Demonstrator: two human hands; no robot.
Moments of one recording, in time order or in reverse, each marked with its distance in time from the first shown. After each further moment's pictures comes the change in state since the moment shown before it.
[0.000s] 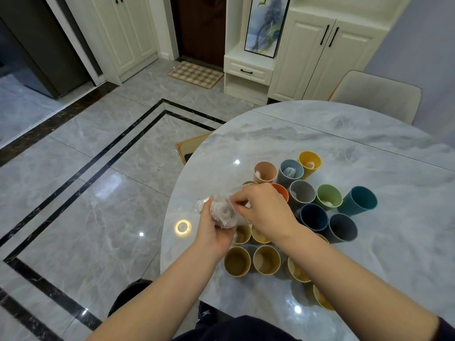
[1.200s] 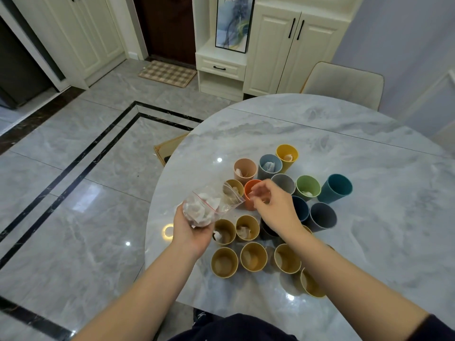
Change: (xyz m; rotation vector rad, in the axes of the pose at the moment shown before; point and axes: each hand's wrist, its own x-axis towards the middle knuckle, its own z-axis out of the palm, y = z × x) left_hand 0.017 0.013 -0.004 -0.103 0.132 -0.059; right_hand -0.026 0.076 0.020 0.488 0.231 0.532
